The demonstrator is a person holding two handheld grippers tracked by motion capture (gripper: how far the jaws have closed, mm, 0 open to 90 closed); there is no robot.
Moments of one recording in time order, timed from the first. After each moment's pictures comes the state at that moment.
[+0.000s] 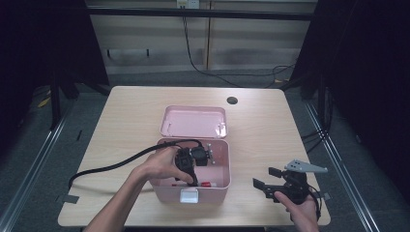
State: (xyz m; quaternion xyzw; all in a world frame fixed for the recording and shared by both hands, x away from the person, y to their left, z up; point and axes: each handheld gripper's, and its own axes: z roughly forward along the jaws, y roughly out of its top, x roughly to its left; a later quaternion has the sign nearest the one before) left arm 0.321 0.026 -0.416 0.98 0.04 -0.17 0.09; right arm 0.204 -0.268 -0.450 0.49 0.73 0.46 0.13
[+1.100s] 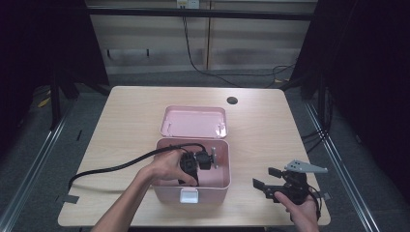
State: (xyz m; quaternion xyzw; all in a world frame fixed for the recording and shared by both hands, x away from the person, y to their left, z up) left arm 0.325 0.016 -0.440 0.98 0.04 -0.20 0.07; right arm 0.203 -0.267 -0.450 0.49 0.73 0.47 0.13
